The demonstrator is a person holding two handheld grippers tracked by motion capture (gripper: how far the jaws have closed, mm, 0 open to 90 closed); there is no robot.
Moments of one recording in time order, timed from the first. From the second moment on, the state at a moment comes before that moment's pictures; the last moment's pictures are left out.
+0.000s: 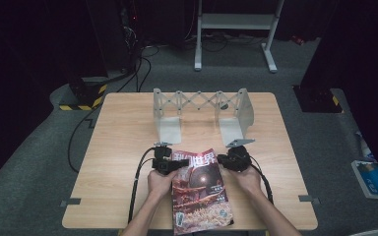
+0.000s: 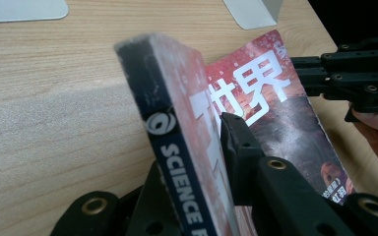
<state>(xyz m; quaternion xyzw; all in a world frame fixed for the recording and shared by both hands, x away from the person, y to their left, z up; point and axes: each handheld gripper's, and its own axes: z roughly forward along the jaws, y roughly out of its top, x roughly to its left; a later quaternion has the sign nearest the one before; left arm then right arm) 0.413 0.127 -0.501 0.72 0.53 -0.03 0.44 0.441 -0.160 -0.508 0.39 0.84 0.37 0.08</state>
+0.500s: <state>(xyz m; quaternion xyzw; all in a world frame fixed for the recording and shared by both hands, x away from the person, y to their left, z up) 0.406 0.121 -0.479 0.73 0.50 -0.03 0.46 0.424 -0.207 -0.509 0.43 0.81 0.38 0.13</state>
